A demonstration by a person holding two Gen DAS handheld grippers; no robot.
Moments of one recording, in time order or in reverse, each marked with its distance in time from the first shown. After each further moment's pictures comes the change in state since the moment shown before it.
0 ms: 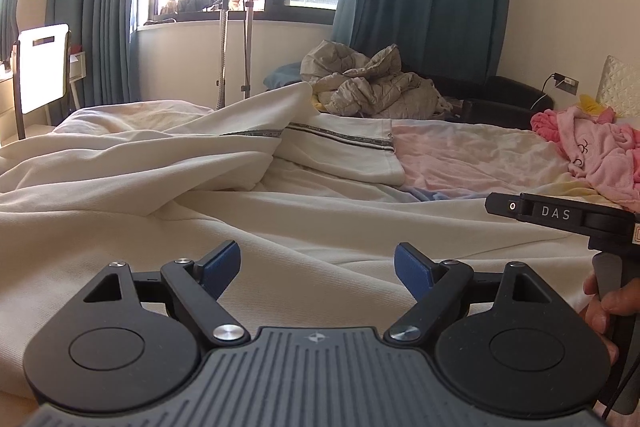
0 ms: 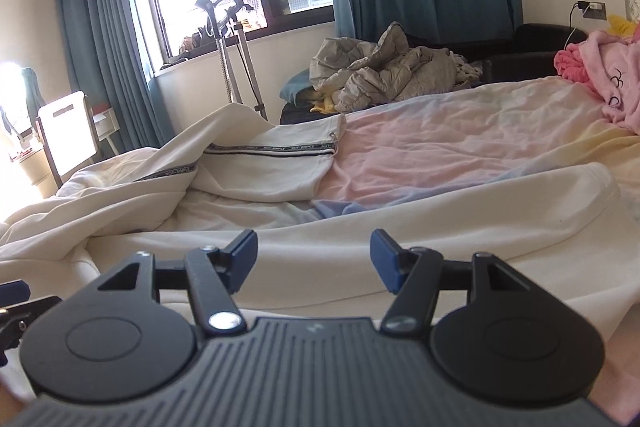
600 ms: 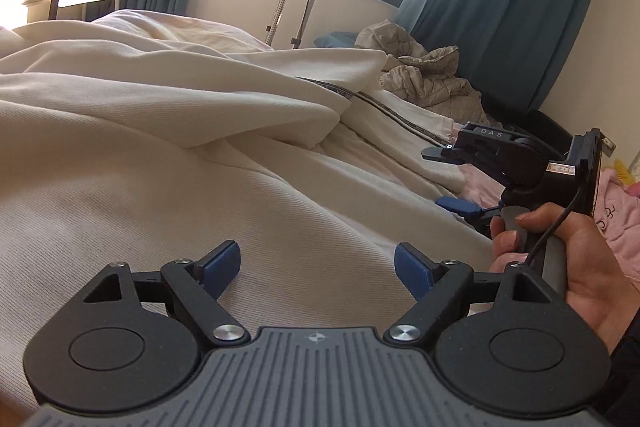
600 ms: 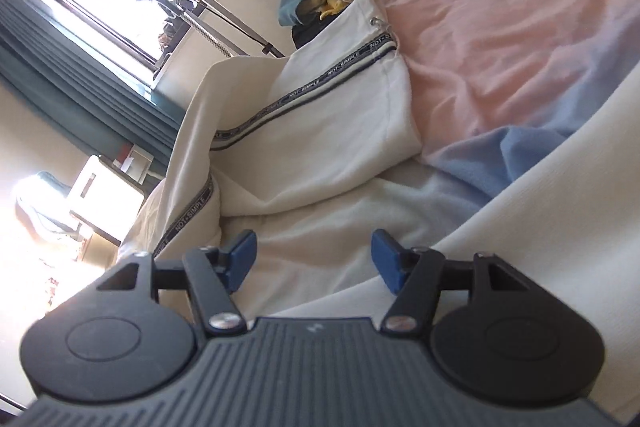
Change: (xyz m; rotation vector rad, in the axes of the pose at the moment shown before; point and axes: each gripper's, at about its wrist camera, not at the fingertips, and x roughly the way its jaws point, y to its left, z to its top) left arm 0.057 0.064 -0.016 -0.350 0.142 -0.010; right arm 0.196 0.010 0.024 0.566 0.265 0.191
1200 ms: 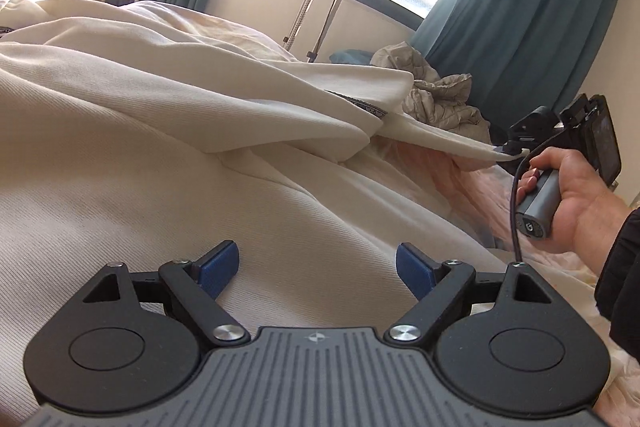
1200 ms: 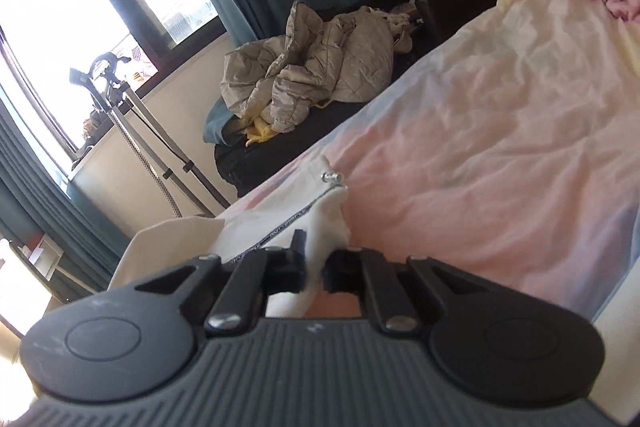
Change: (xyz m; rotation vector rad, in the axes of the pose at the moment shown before) left arm 0.003 0.013 -0.002 -0.035 -0.080 0.024; right arm 0.002 0.043 0.096 -0.098 -0.369 -0.291
